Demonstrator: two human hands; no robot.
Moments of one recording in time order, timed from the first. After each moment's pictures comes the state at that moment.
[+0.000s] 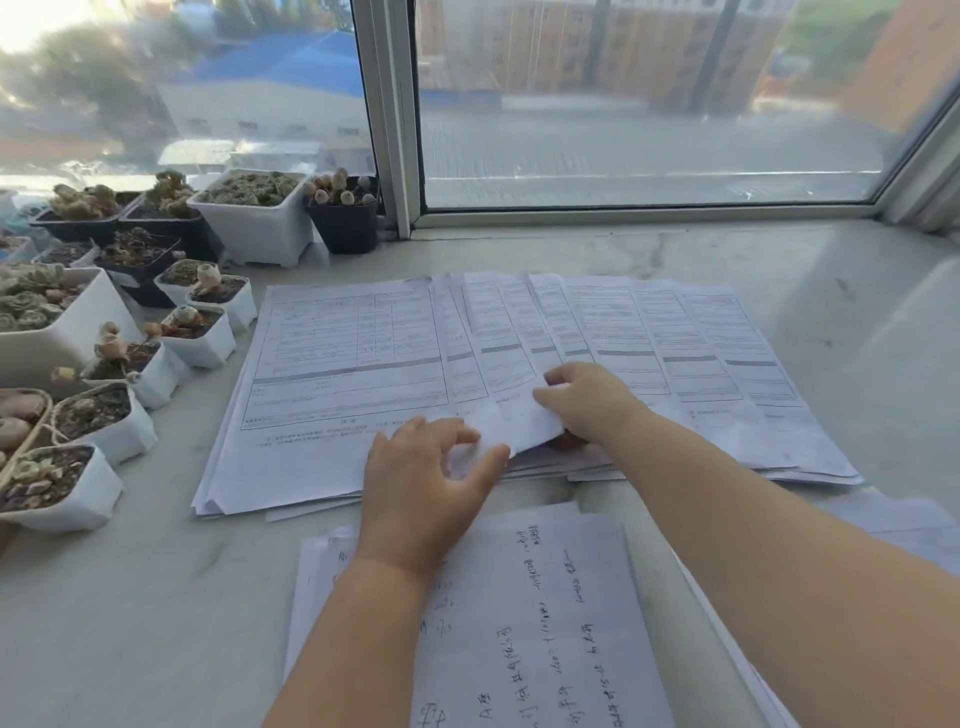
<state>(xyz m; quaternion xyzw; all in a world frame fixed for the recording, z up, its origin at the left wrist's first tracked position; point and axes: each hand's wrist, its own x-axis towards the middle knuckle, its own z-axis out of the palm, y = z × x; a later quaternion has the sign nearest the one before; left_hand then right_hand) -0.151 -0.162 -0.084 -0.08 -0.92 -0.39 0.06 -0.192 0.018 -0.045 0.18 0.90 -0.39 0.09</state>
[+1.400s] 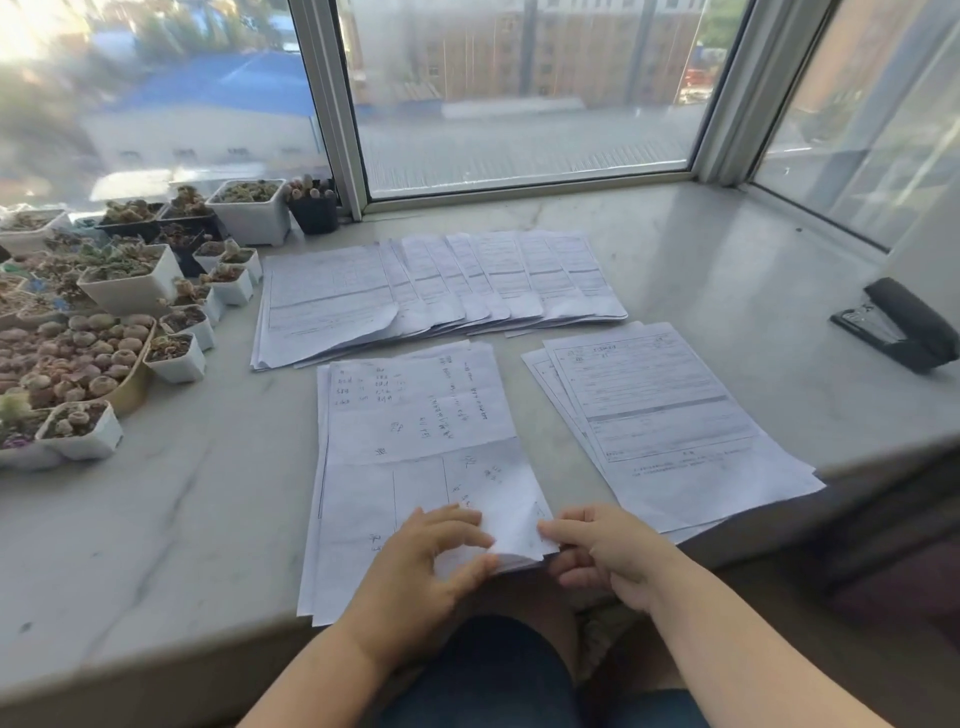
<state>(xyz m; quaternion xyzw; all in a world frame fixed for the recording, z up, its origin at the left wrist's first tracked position) 0.159 -0.206 -0.049 -0.25 -0.85 -0.45 -0.14 0.197 0.009 -0.035 0.28 0.64 -0.68 0.22</state>
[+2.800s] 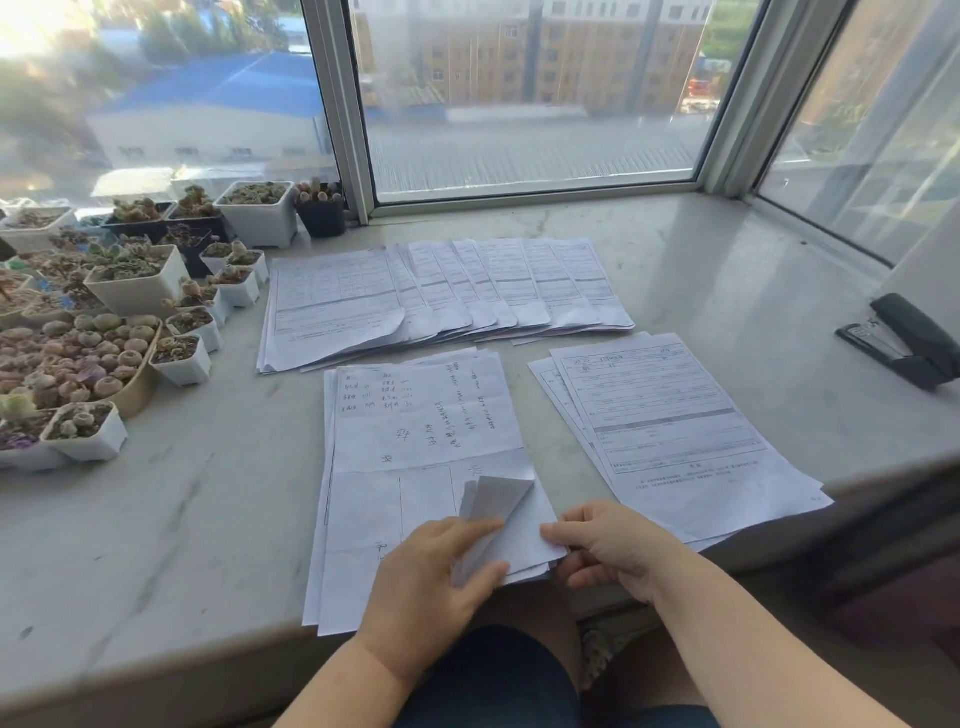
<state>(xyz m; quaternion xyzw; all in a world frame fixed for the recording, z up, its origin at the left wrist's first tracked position) 0.162 -0.199 -0.048 -0.25 -0.90 -0.34 -0.04 0.181 0.011 -0.033 0.27 0.69 -0.63 0.25</state>
